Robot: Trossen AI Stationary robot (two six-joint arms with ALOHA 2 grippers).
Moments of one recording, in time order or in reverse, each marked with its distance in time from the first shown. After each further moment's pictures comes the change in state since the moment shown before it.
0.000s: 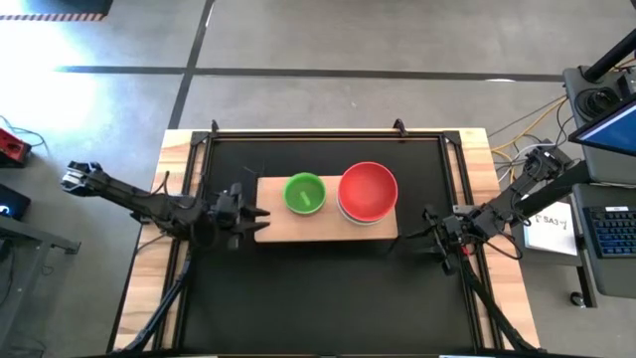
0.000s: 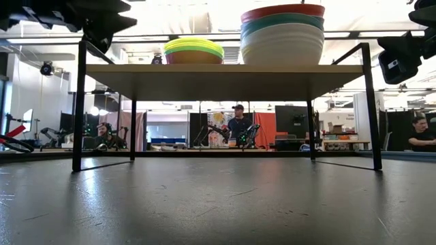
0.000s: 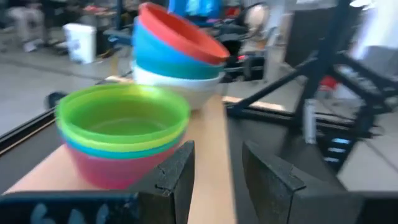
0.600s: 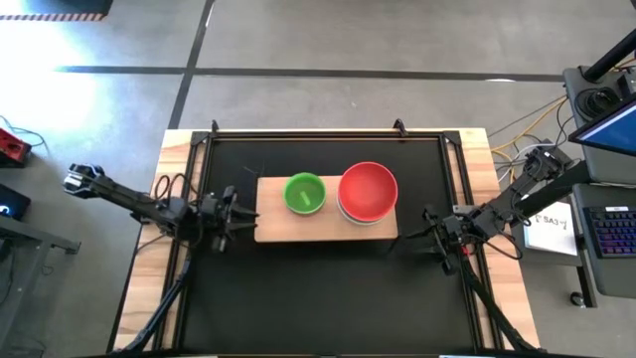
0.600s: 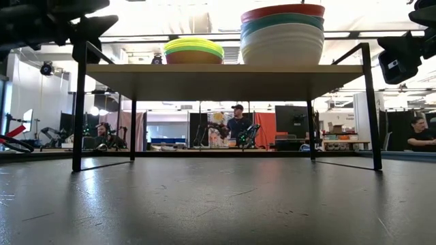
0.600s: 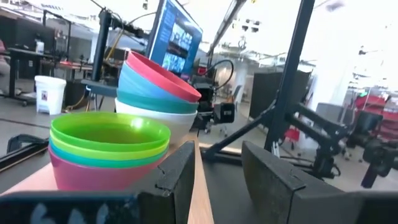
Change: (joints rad) left arm -0.006 -0.138 -0.289 0.453 0.088 0.061; right arm 0.000 0.000 0.000 0.000 0.000 0.000
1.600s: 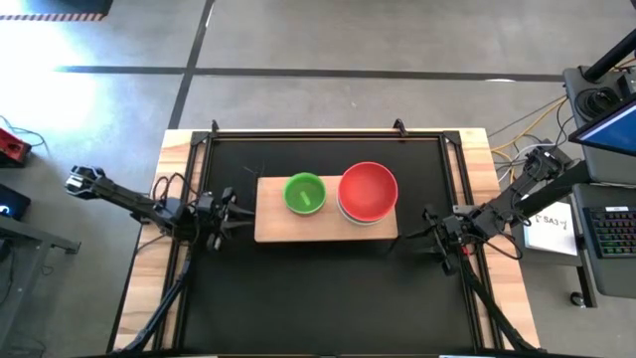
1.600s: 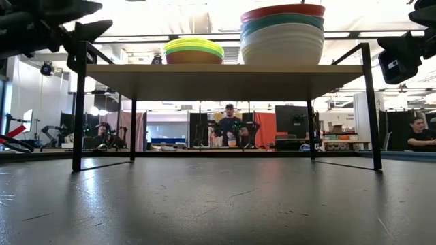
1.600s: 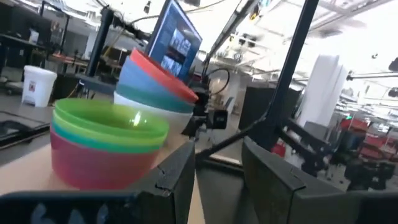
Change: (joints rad) left arm -0.005 -0.069 -0.079 0.062 0.000 -0.098; right arm 0.000 0.000 0.000 0.000 0.000 -0.001
